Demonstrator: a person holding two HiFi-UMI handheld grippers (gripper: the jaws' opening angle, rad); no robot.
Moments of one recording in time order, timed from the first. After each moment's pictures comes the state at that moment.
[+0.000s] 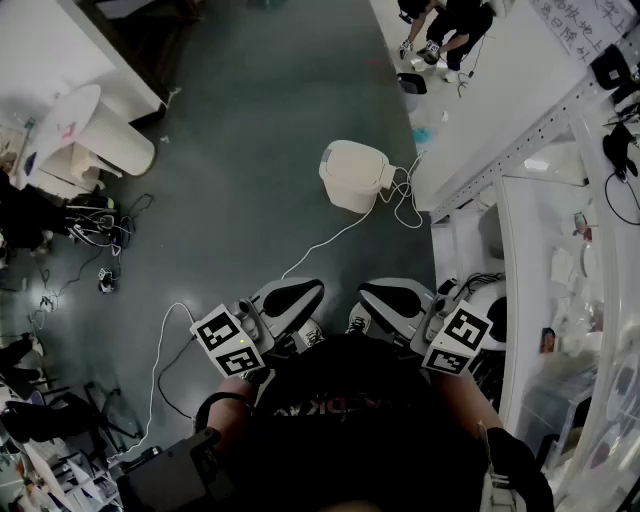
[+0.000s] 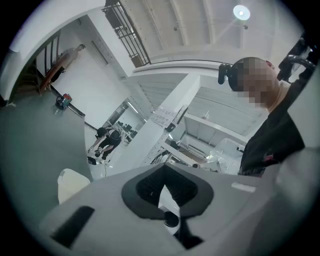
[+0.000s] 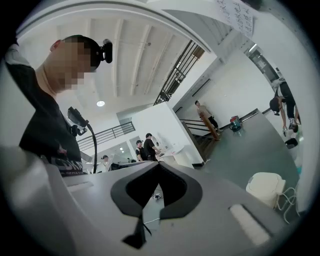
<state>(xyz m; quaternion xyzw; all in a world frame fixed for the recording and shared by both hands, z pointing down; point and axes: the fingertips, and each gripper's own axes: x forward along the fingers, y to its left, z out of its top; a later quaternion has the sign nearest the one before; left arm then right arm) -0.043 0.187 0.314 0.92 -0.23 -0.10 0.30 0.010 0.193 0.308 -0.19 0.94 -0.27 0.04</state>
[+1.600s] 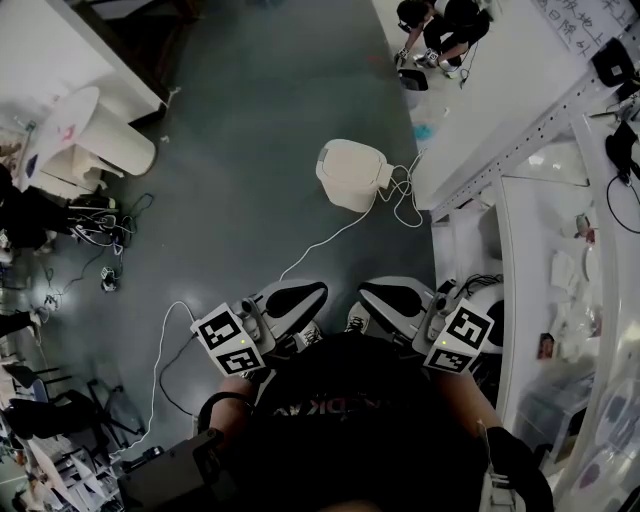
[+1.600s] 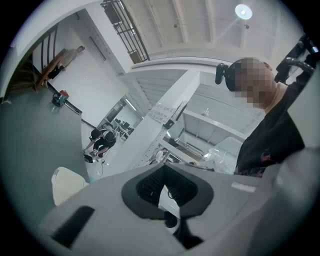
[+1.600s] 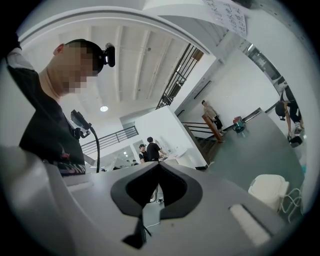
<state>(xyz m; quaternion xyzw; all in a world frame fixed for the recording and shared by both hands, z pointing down) -0.003 0.173 0.318 0.92 -0.21 -0.09 0.31 0.043 0.174 0.305 -0.17 0.95 -0.27 0.07</state>
